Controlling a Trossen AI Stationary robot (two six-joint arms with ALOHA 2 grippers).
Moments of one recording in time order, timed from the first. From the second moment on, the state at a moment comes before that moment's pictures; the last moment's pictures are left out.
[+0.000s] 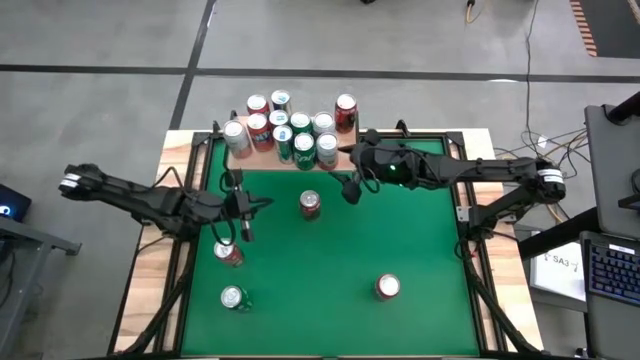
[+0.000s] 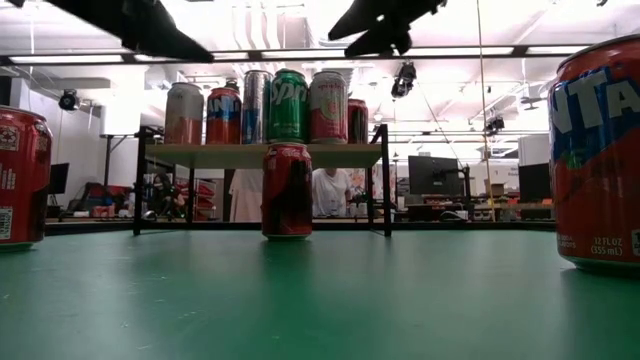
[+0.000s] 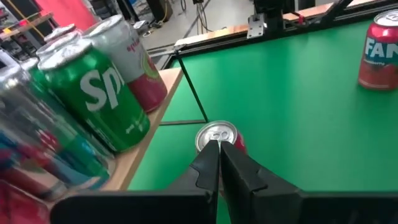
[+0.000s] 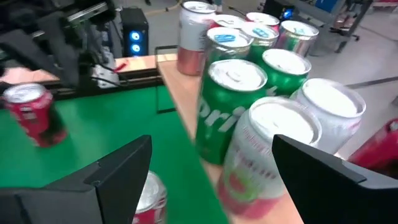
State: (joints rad) left arm -0.23 0.82 0.61 -0.18 -0.56 0.11; right arm -0.13 1.41 1.20 -0.13 0.26 -0.01
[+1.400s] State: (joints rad) left arm -0.23 0.40 0.53 -0.29 -0.57 0.37; right arm -0.24 2.09 2.33 -0.71 0.21 -0.03
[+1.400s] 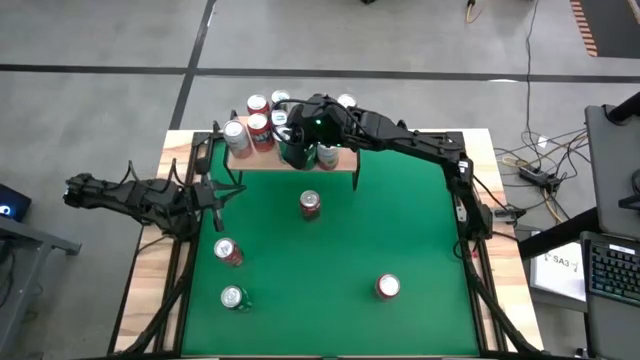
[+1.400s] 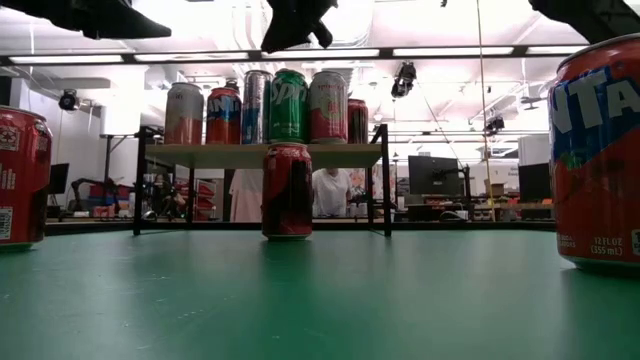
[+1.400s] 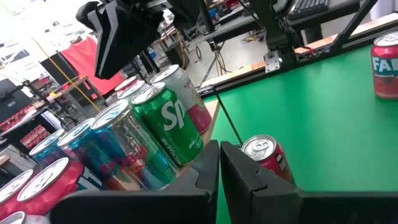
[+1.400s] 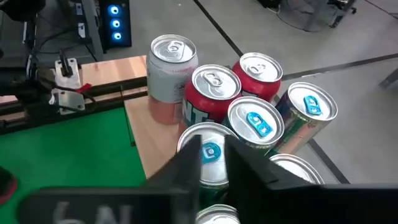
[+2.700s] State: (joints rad) left arm -0.23 0.40 0.53 -0.28 -0.57 0.38; right arm -0.22 2.11 2.20 -0.54 0.21 0.01
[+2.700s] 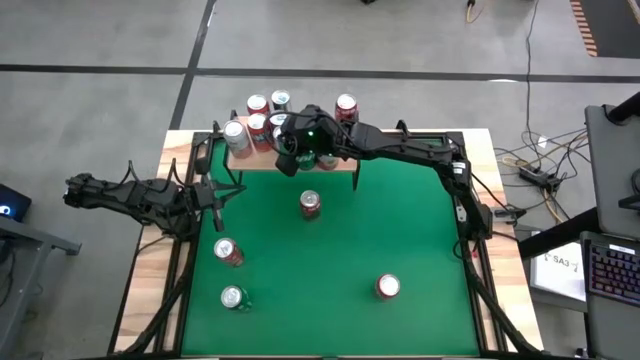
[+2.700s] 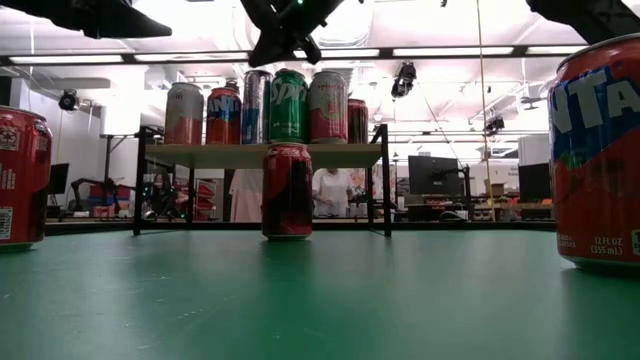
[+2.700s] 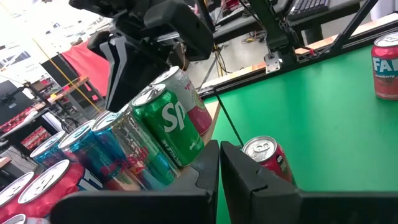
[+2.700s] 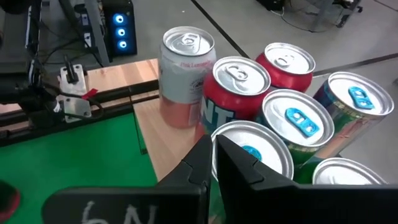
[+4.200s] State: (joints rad) left arm -0.23 0.40 0.53 -0.28 -0.57 0.38; right arm -0.20 2.10 2.20 -0.59 0.21 -0.01
